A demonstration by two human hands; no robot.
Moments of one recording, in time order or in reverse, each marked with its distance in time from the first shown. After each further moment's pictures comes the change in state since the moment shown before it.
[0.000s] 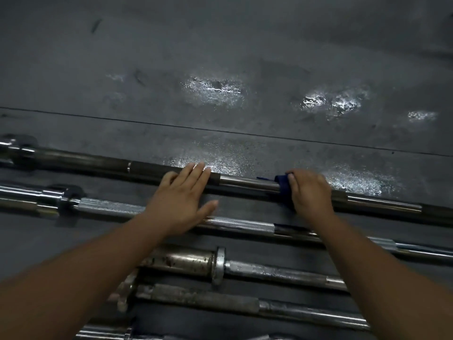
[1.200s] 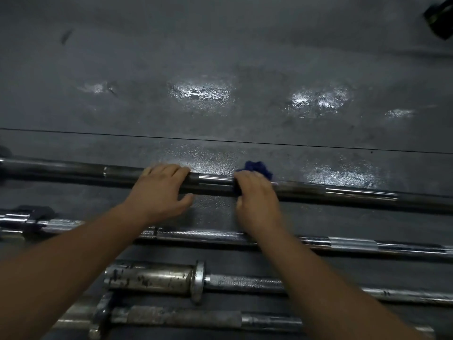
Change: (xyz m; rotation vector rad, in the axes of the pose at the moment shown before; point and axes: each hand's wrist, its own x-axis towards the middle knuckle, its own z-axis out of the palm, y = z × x) left_hand 0.041 -0.002 -0.032 0.022 0.059 -0.006; right_hand -0.021 -0.074 -0.007 0.210 0.074 -0.235
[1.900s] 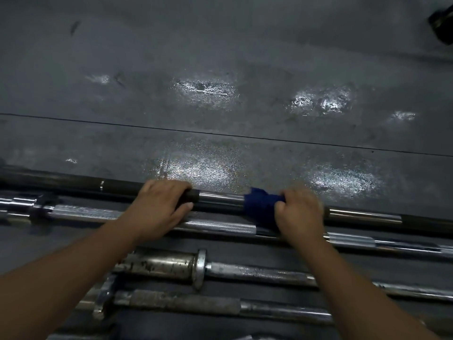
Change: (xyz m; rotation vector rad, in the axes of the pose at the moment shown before) left_hand -0.045 -0.003 0.034 -0.175 0.017 0.047; right_hand -0.041 0.059 -0.028 -0.327 -0.089 0.366
